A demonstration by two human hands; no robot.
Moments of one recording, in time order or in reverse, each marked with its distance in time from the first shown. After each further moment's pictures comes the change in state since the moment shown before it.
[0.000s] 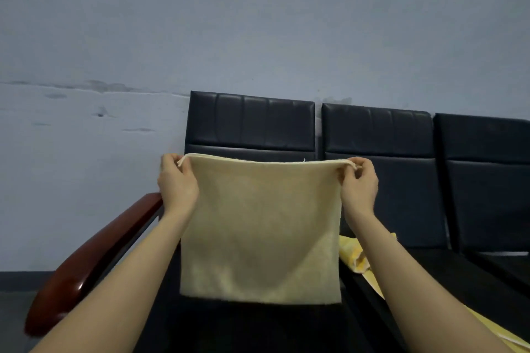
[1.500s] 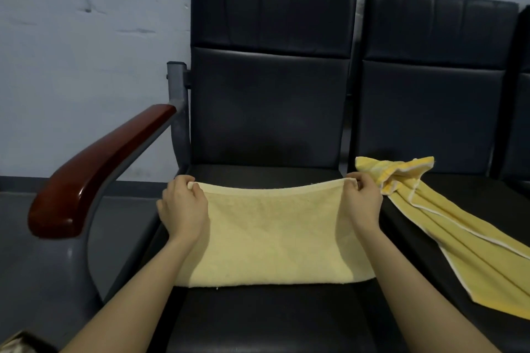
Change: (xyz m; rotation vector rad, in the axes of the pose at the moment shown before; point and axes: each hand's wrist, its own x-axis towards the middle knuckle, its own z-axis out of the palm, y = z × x) left_hand -0.111 -0.170 -0.020 0.638 -0.112 -0.094; right_hand -0.090 0.176 -0.002 -0.366 -0.193 0.245
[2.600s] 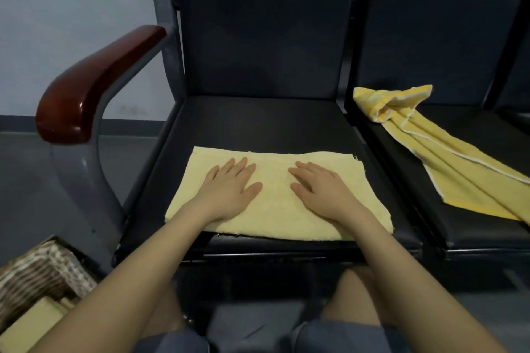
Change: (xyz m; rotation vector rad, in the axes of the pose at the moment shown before) left_hand -0.106 -0.005 -0.030 0.431 -0.993 0.473; right_hand -0.119 0.032 -0.027 -0.753 -0.813 -0.458
